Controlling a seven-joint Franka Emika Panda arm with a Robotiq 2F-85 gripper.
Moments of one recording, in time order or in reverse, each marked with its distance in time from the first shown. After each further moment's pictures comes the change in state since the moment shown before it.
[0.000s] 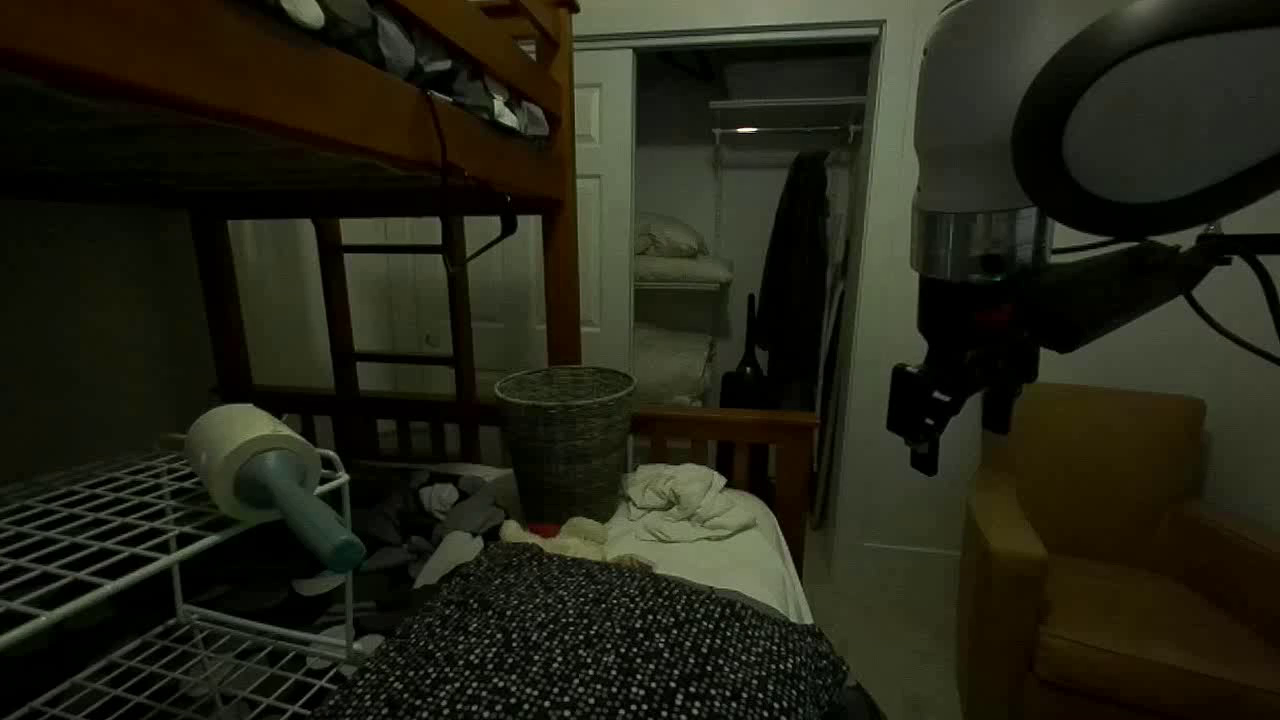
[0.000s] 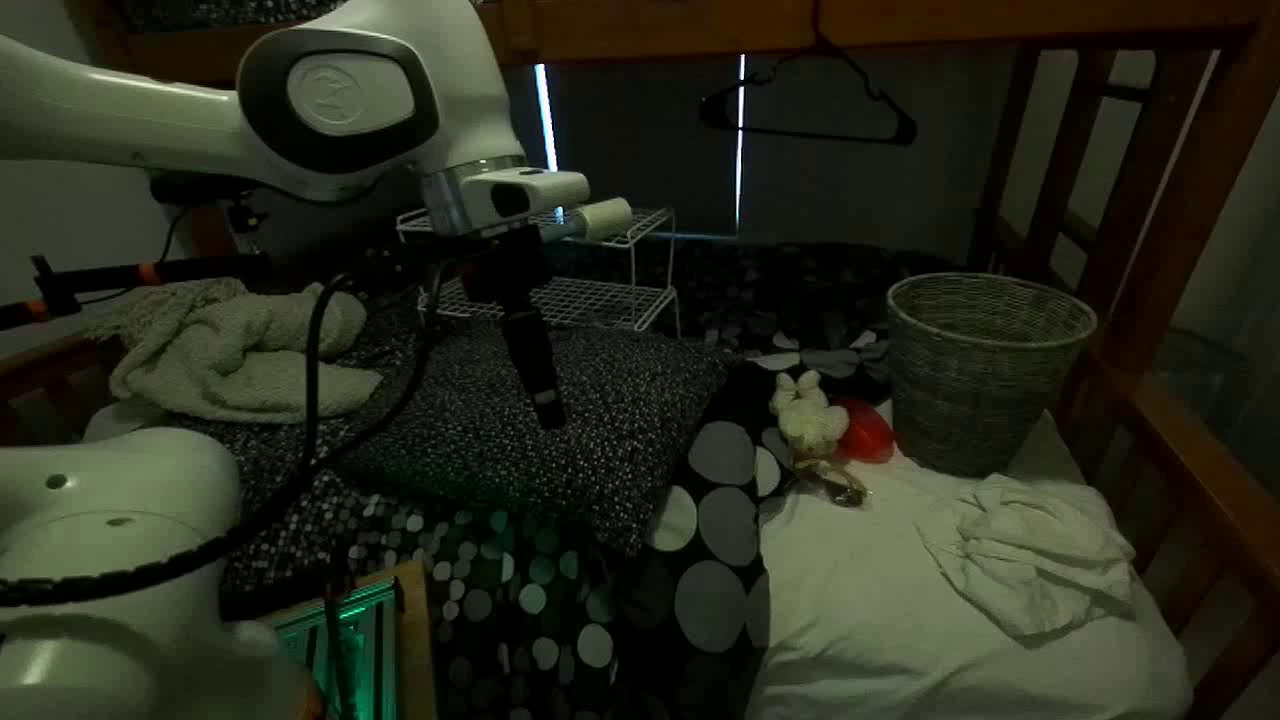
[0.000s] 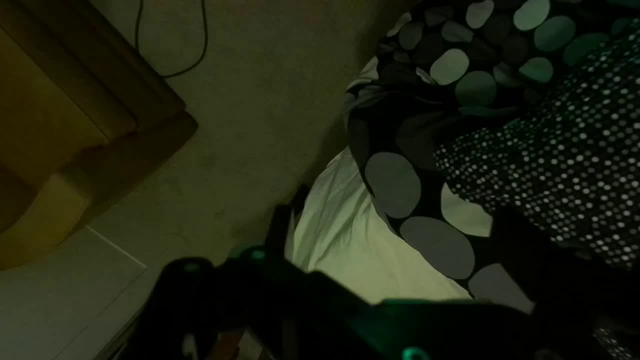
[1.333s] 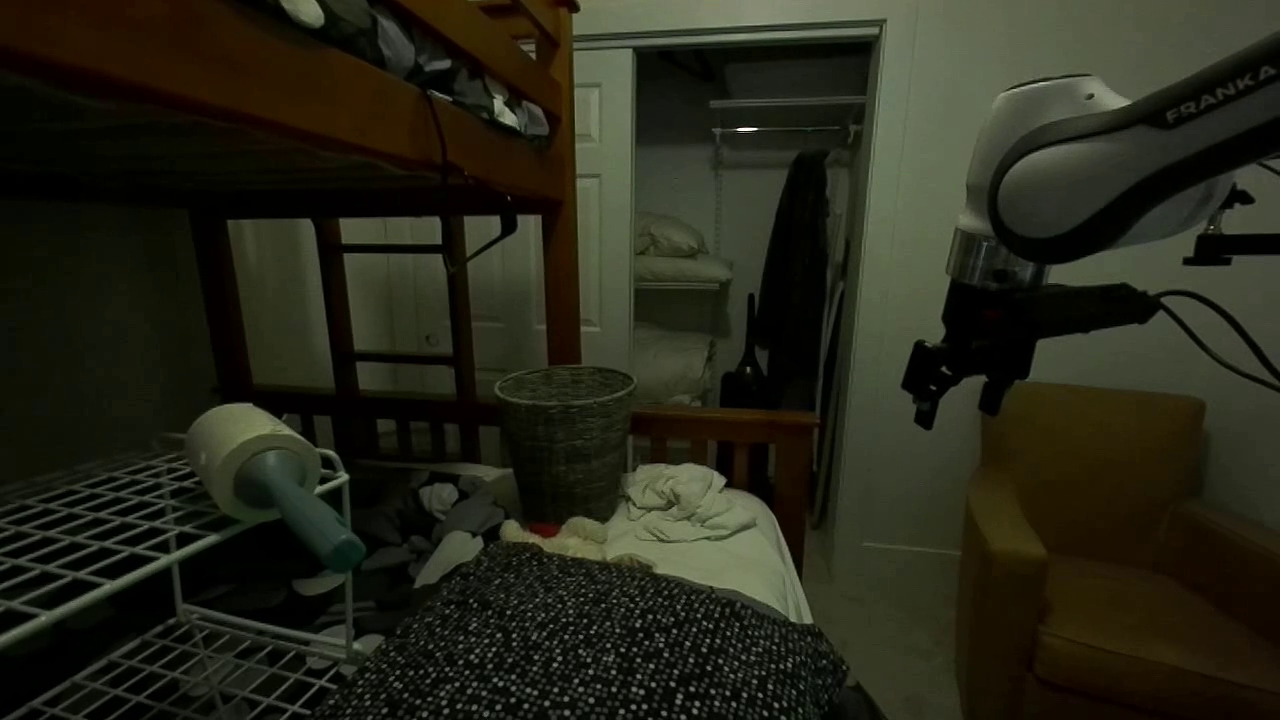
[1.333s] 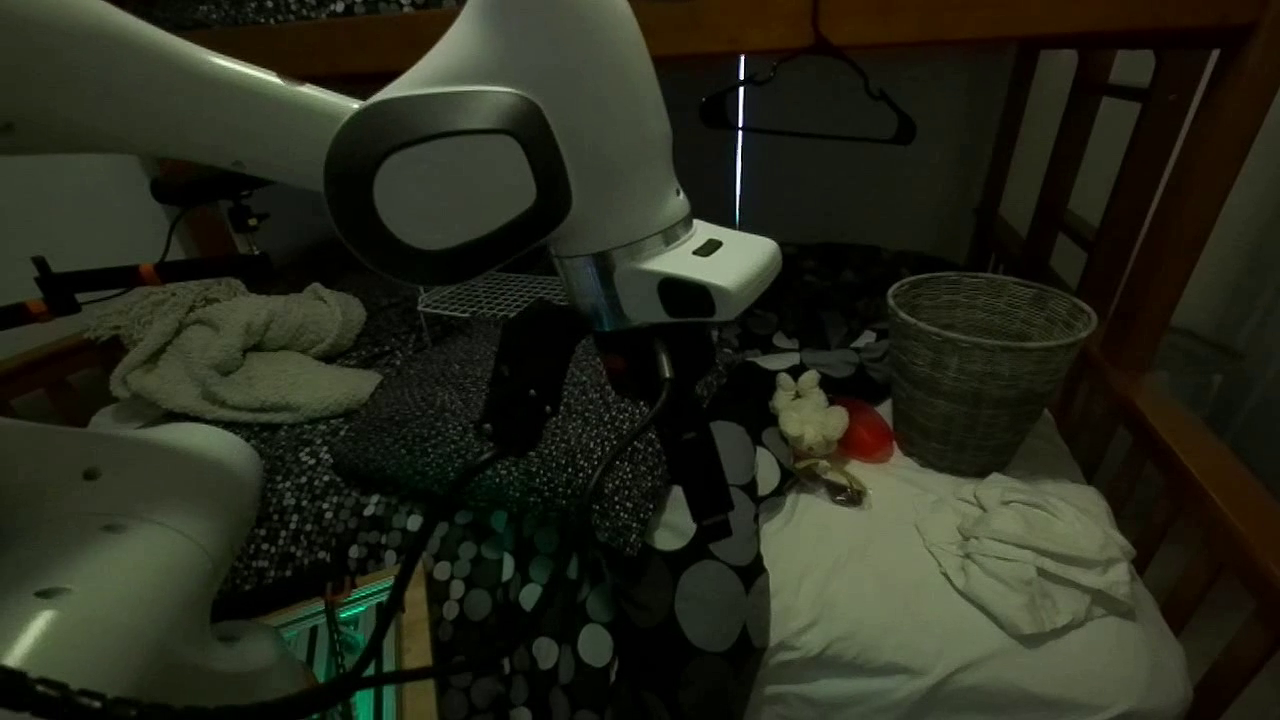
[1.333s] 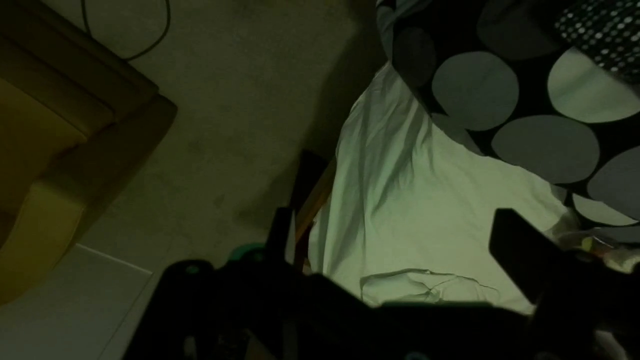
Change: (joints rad) arm -0.179 0.187 -0.319 -0.006 -0.088 0.339 -0.198
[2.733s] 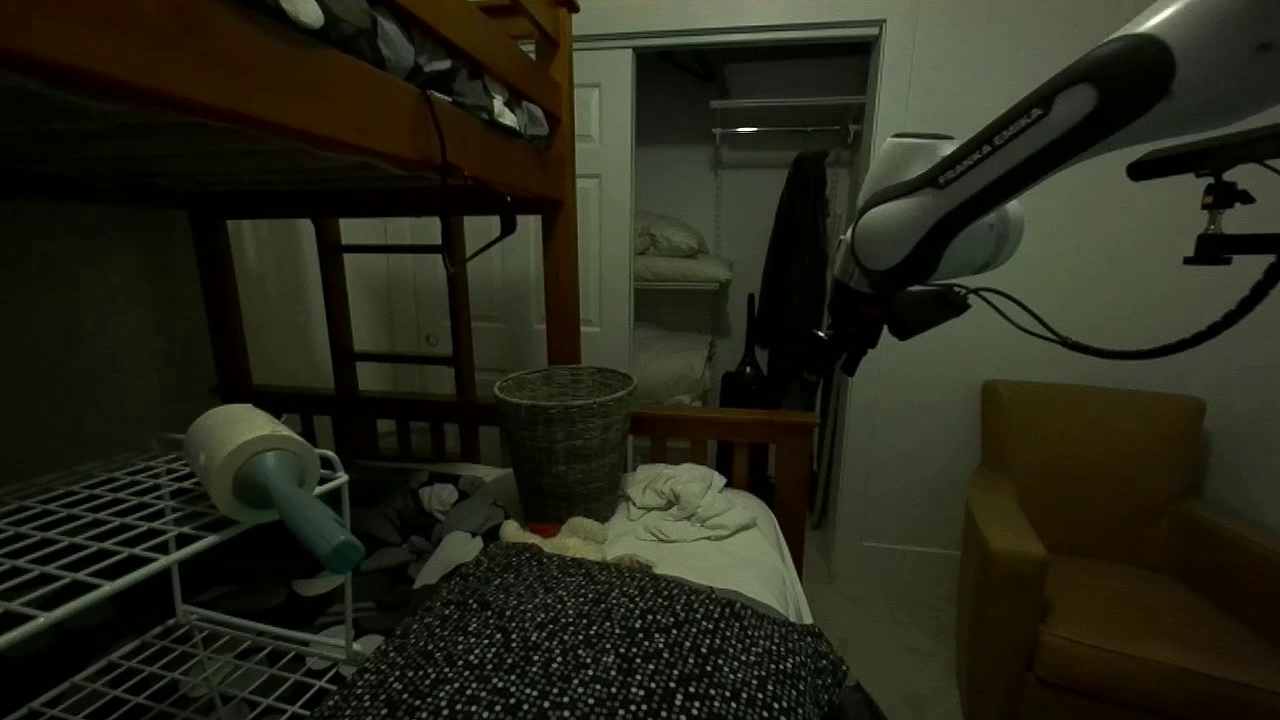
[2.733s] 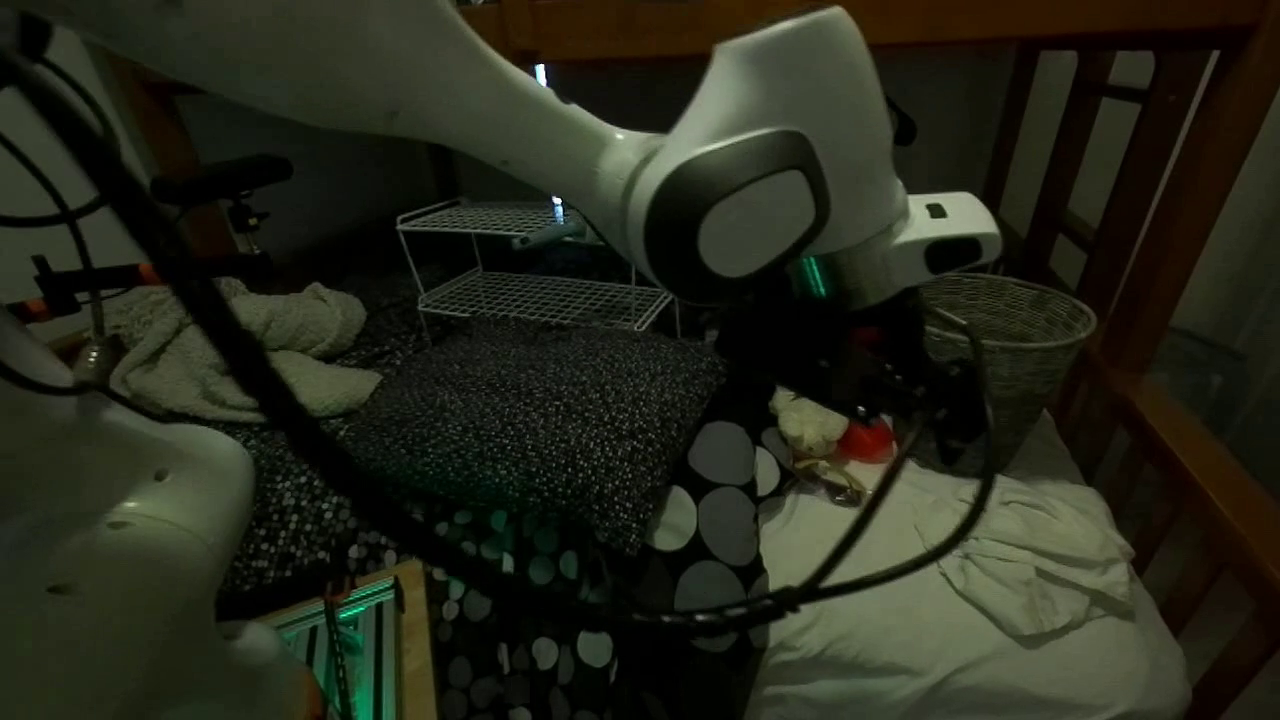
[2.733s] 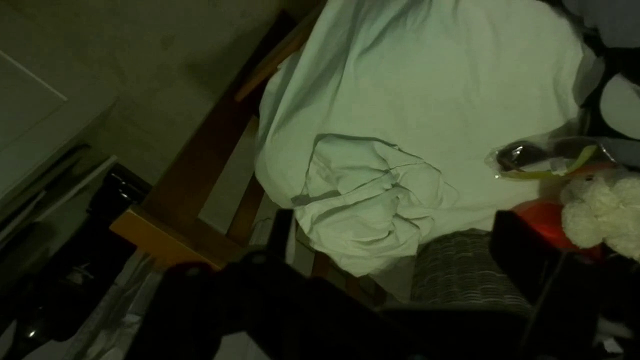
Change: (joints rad) arm 0.070 0.529 -0.065 0.360 0.013 0.368 -0.337
